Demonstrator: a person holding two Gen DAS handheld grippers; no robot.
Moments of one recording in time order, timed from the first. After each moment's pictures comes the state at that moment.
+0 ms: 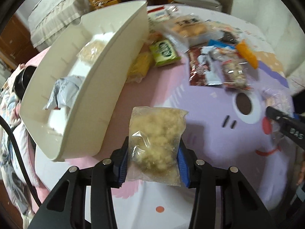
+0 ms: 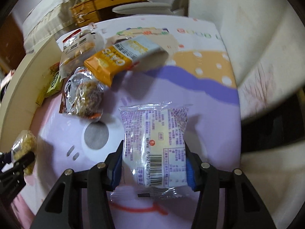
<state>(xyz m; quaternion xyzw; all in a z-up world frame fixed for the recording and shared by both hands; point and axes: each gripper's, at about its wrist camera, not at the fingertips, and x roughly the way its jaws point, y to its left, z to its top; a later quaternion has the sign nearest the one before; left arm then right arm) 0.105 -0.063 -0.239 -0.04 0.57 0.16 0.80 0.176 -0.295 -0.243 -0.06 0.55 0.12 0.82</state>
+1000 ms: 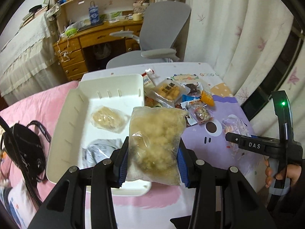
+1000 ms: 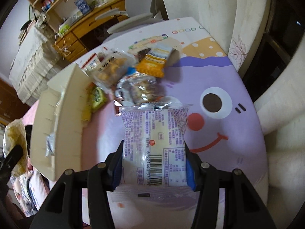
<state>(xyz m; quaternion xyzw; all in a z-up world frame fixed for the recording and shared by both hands) 0.055 0.058 -0.101 -0.01 0.44 -0.05 0.90 0.088 -0.219 -0.172 0.11 0.53 0.04 0.84</state>
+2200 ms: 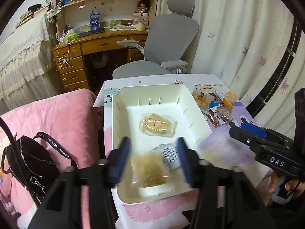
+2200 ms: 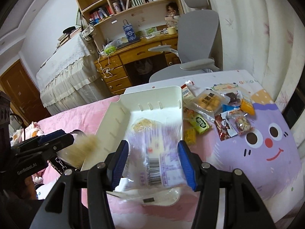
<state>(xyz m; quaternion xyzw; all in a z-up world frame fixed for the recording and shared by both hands) 0.040 0.263 -0.097 -0.02 0.41 -0.11 0.91 0.031 0.001 -0.112 0.06 0.38 0.11 0.92</state>
